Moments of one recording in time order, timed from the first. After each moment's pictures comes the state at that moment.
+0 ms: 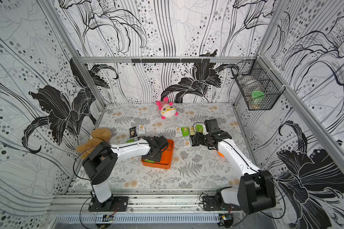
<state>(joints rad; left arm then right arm) -0.79 1.84 1.17 -0.84 -0.32 -0.66 0.24 1.31 0.97 -0.62 -0.16 0.38</state>
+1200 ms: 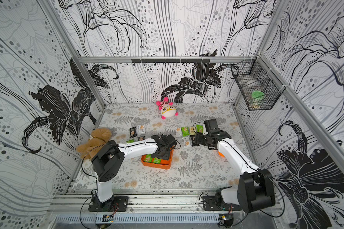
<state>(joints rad) -0.85 1.94 1.34 -0.86 -0.27 -0.74 0.24 1.32 0.97 -0.62 -0.13 0.37</state>
